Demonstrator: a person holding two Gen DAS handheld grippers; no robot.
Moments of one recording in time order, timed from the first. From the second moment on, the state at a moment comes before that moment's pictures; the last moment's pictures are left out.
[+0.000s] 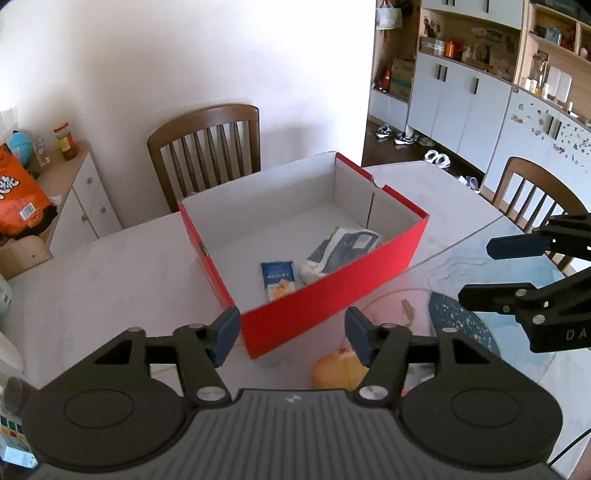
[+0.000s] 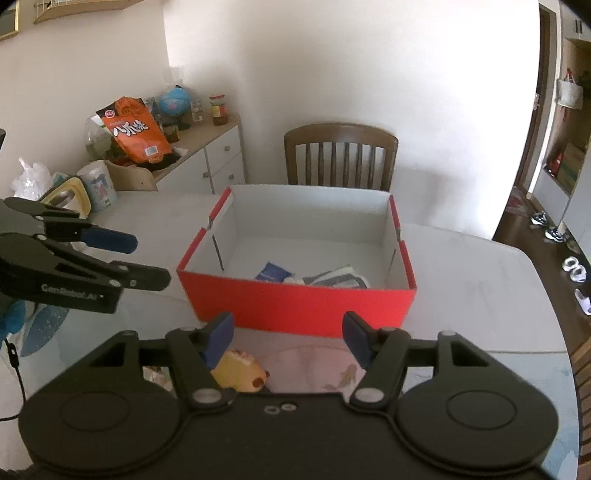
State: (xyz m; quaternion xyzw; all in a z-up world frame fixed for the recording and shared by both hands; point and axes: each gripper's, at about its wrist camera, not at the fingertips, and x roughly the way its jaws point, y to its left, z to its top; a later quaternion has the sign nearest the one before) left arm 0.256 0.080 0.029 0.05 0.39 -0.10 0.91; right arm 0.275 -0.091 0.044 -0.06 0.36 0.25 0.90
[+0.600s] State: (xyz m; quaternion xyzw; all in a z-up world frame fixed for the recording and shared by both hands) left arm 0.220 0.096 -0.009 0.02 0.41 -0.13 0.90; right arm 0.227 -0.103 0.011 -0.02 0.37 0.20 0.91
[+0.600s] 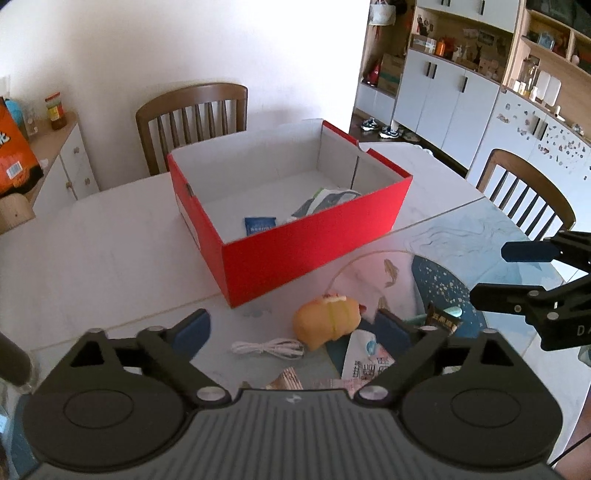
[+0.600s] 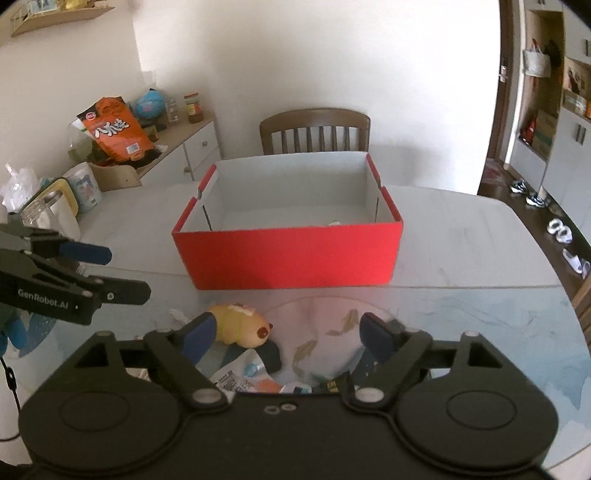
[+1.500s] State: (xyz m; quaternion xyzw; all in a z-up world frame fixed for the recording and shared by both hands) left arm 0.186 0.112 -0.080 0.03 0.43 -0.12 0.90; right arm 0.161 -0.078 -0.058 -0.01 0.41 0.15 0.90
